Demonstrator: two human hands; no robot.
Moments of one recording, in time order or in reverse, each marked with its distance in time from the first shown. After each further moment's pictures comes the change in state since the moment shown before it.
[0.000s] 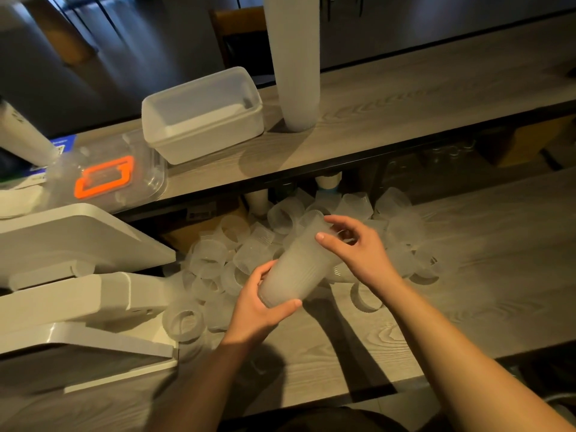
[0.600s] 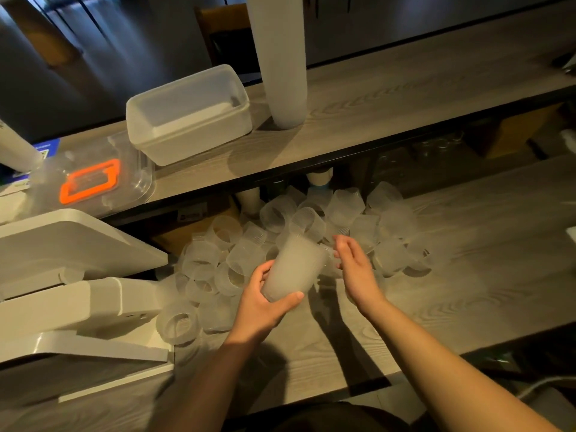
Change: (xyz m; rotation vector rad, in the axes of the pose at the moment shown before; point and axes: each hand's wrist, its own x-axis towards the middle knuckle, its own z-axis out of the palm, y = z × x) left_hand 0.010 -0.010 0.016 0.001 0.012 -0.054; right_hand -0.018 0.054 0.016 0.140 0.123 0.193
